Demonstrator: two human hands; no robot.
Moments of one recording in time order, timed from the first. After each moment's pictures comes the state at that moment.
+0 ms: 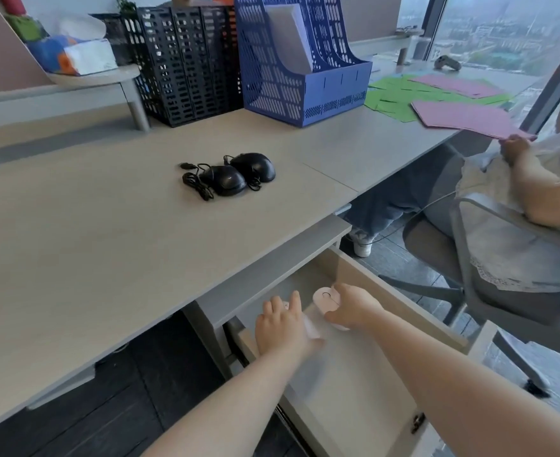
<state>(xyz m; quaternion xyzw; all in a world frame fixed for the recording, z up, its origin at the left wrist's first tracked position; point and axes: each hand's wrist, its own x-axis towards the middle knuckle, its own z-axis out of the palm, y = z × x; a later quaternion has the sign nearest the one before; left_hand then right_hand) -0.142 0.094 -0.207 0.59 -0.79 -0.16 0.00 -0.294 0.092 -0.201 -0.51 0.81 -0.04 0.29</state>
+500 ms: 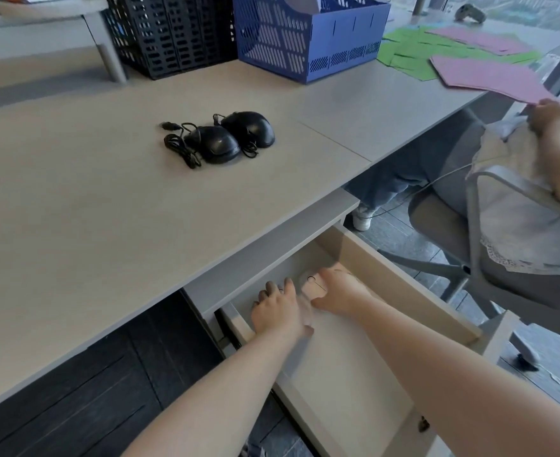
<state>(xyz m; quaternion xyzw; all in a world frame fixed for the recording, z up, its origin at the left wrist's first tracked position) -0.149 0.064 -0.246 0.60 -0.77 -0.20 -0.09 -0.284 0.066 -0.240 -0.56 0.78 -0.01 0.26</state>
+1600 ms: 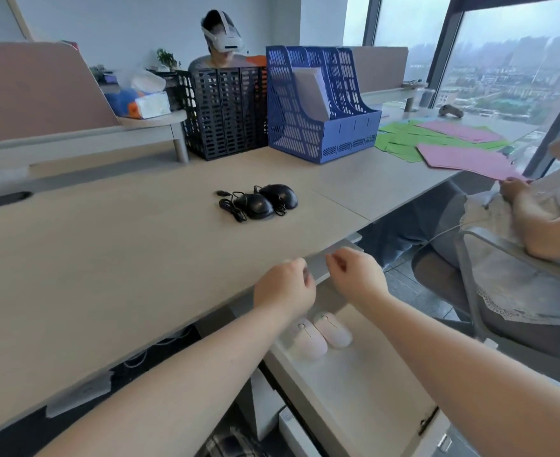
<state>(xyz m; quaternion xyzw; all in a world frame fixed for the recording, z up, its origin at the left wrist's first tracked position) -0.099 0.085 -0.082 0.53 -0.81 -0.17 0.21 -0.248 0.093 -0.102 -0.58 0.76 -0.30 0.06</state>
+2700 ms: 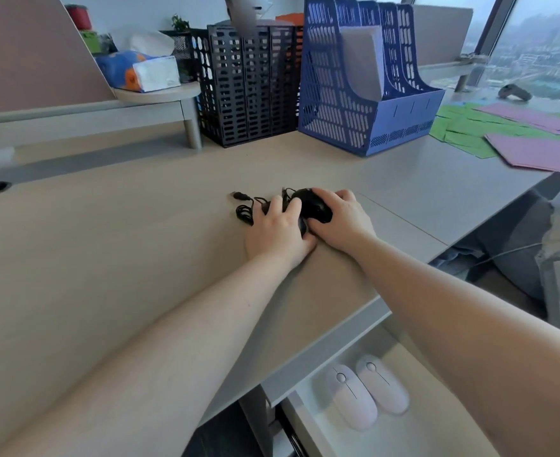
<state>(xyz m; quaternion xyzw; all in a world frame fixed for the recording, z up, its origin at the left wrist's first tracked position) -0.083 -0.105 -0.089 0.59 -0.77 -0.06 0.22 -0.217 -0.110 -0.085 -0.63 0.72 -0.28 0.10</state>
